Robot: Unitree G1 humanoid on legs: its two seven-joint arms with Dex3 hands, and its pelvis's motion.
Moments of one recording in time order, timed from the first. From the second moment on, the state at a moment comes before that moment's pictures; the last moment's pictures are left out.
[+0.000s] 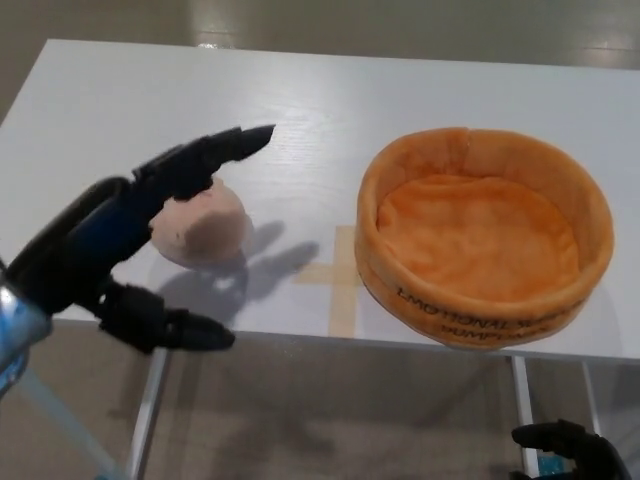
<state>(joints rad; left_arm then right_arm) -0.29 0.61 -0.07 0.05 0.01 -0.49 -0.38 -0.33 -0.22 -0.01 1.27 -0.19 -0.28 -0.11</state>
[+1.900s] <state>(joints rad) -0.86 0.47 -0.31 1.09 0.45 -0.48 -0.07 -0.35 -0.22 0.01 1.29 -0.19 -0.25 -0.07</state>
